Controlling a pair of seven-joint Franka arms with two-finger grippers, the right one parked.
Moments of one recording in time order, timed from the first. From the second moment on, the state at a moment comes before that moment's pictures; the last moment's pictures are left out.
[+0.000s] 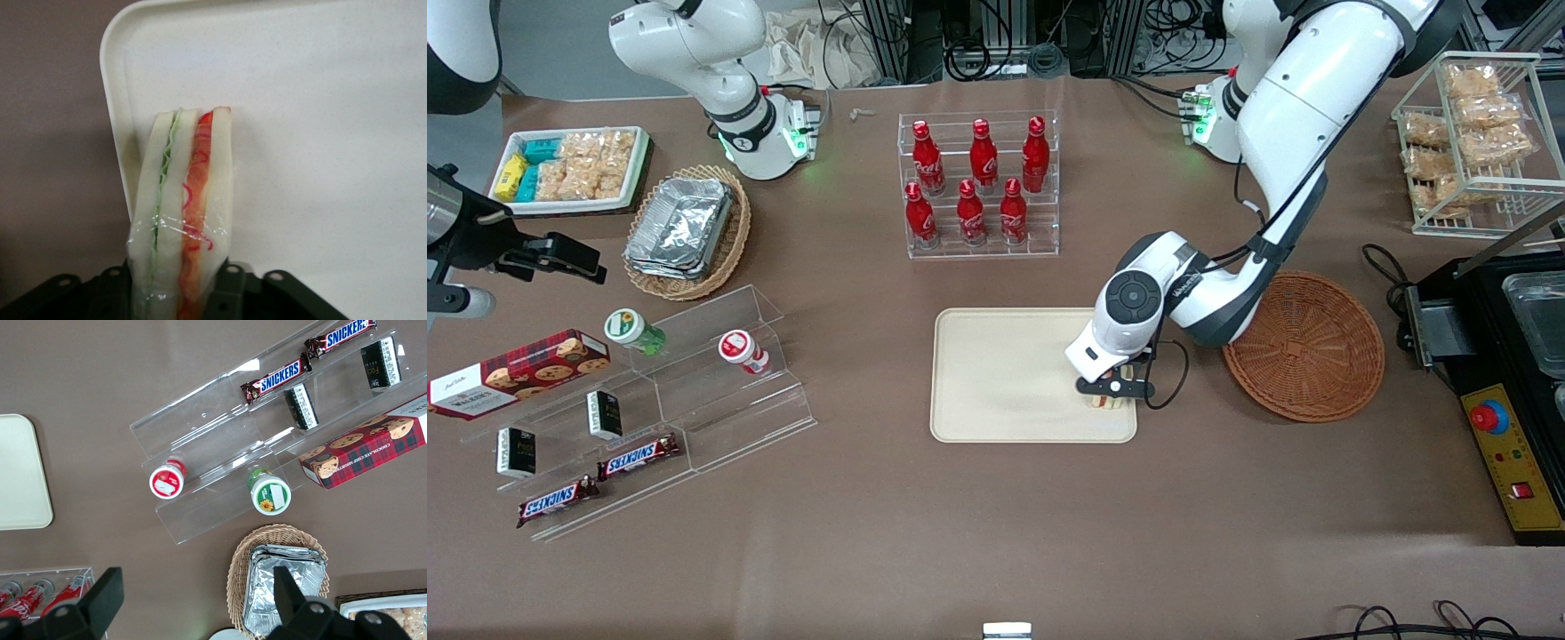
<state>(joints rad) -0.14 0.63 -0.47 -1.81 0.37 2.27 -0.68</state>
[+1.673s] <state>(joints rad) -0.04 0.14 -0.42 -1.71 0.08 1.93 -0.65</state>
